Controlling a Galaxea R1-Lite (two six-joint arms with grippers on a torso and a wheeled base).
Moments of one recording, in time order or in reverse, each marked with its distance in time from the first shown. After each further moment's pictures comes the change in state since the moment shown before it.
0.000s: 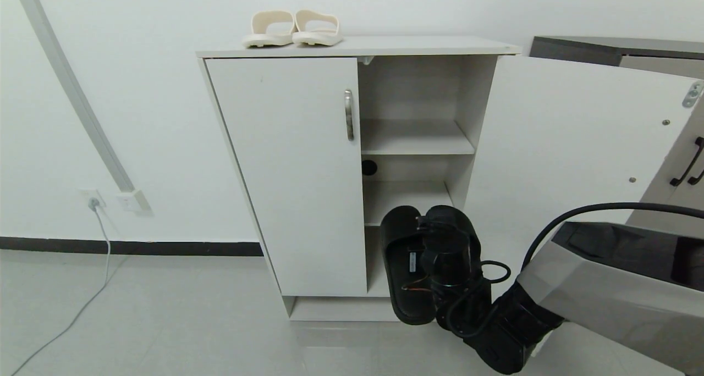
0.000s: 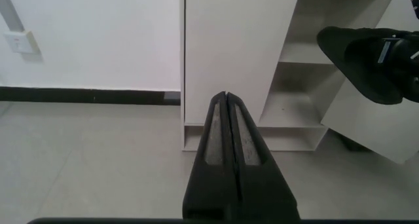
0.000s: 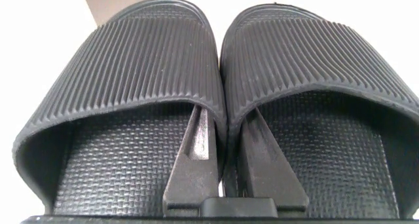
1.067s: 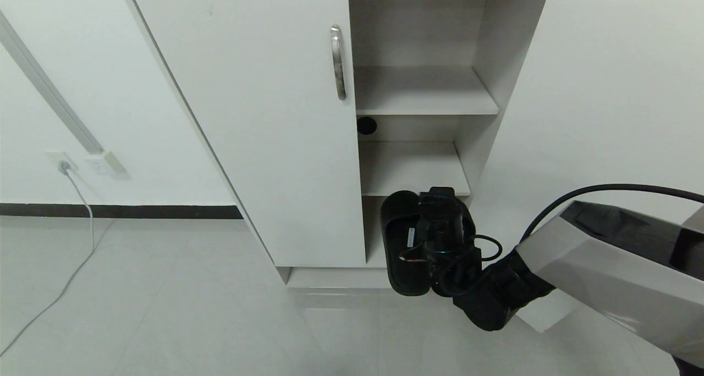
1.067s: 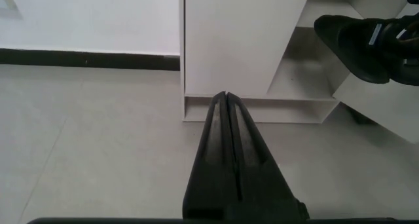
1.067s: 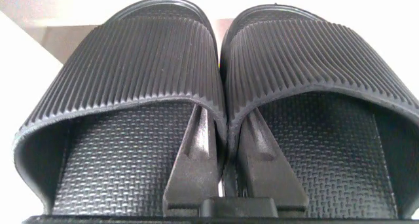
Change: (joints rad) left arm 0.001 0.002 0.000 0.000 -0.001 0.003; right arm -0.057 0.021 -0.211 0.191 0.041 0.085
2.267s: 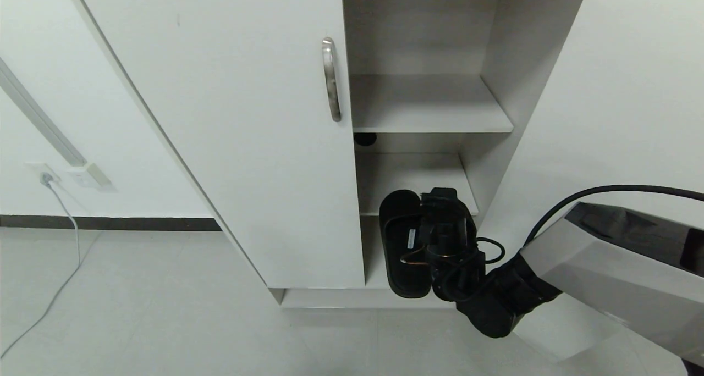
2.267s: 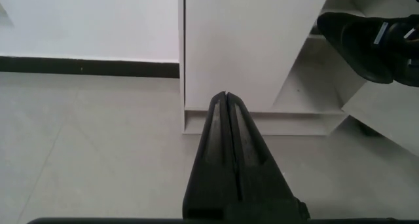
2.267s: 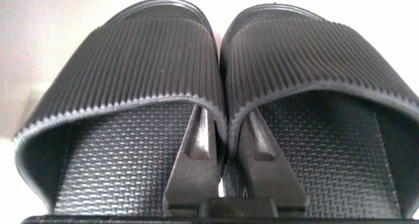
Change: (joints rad) left arm -0.001 0.000 0.000 0.000 0.000 -0.001; right arm 0.011 -0.021 0.049 -0.049 0.001 -0.005
